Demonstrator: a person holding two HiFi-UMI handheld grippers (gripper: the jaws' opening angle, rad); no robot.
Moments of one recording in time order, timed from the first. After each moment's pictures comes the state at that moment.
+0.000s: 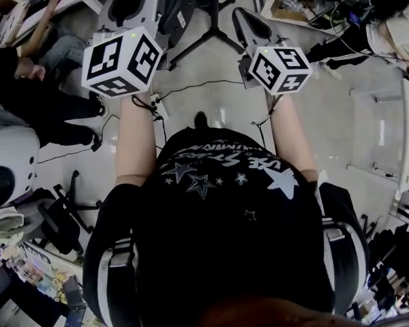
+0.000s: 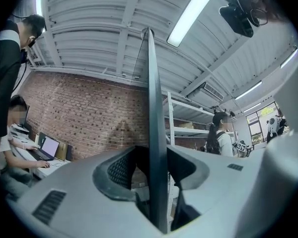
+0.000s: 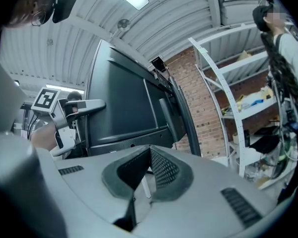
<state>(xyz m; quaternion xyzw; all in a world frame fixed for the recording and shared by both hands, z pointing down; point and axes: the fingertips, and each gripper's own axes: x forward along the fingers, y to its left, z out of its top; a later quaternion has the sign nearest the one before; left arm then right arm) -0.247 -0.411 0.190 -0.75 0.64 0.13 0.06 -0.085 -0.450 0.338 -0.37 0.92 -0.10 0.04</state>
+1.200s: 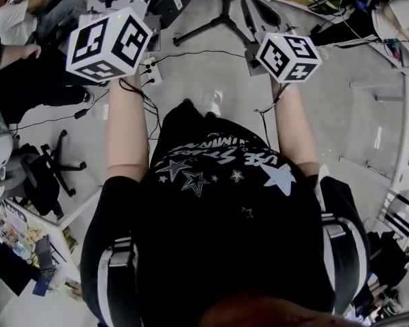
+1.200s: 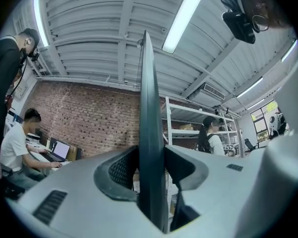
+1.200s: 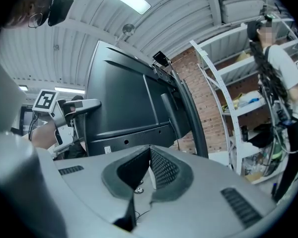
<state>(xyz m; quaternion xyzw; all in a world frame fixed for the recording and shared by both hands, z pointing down) -0.197 -0.286 0.192 -0.73 0.67 0.13 0.07 -0.017 -0.348 0.352 -0.33 0.94 -0.11 0.03</state>
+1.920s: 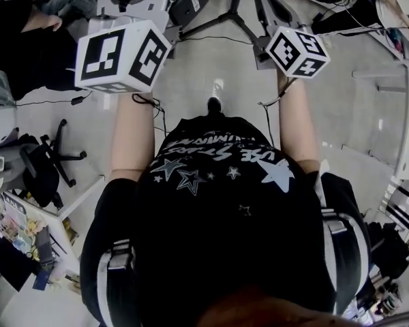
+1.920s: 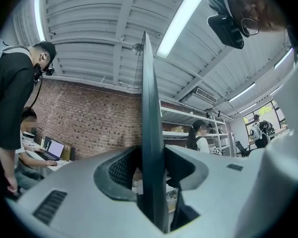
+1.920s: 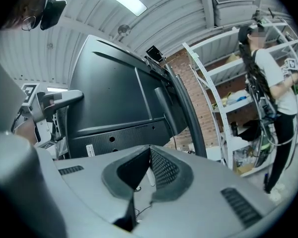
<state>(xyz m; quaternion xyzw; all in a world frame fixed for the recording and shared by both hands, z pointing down) -0.161 -0.214 0.190 -0.75 0.64 0.14 0.08 0.001 -0.311 0.369 -0.37 0.92 -0.14 0.03</state>
